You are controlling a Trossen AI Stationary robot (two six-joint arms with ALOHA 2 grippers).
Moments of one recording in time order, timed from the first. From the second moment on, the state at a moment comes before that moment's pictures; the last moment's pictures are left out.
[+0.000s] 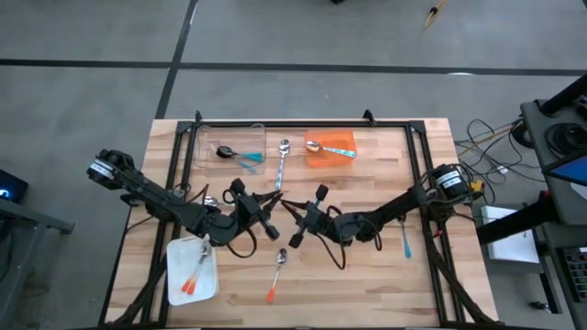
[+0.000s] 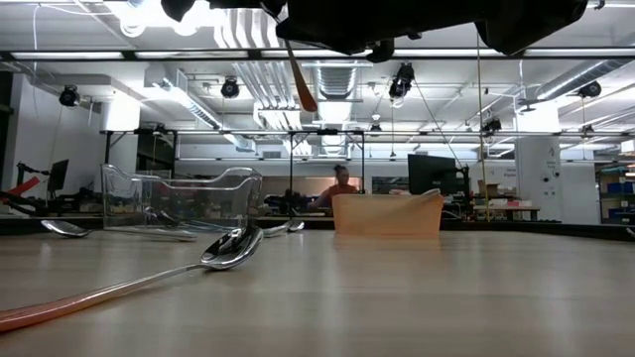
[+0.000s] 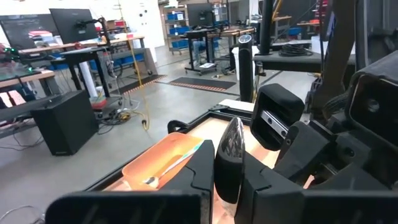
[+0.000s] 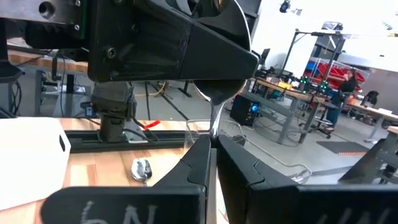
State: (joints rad) left arm -0.46 1.43 0.87 0.43 -1.13 -0.06; right arm 0.32 1.90 1.01 1.03 0.80 -0.31
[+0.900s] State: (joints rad) left arm -0.44 1.38 0.87 0.39 -1.22 0.02; right arm 0.29 1.90 1.17 0.73 0.83 -0.42
